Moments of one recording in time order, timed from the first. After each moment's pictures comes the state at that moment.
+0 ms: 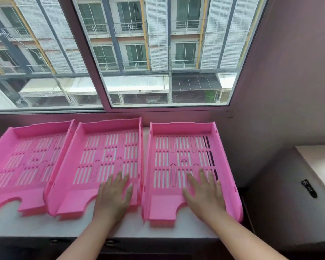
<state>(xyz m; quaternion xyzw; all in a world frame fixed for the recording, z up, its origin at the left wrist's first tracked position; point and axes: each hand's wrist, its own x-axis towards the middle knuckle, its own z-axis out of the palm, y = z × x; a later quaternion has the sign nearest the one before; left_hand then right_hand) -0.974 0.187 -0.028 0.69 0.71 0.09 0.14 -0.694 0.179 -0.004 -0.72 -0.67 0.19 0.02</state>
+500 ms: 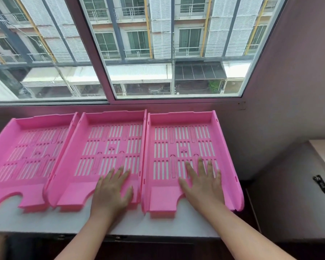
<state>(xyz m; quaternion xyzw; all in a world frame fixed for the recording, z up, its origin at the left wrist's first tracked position) -1.005 0.191 -0.034 0.71 0.69 0.06 0.11 -0.723 0.203 -0.016 -0.72 -0.68 0.16 -0.02</state>
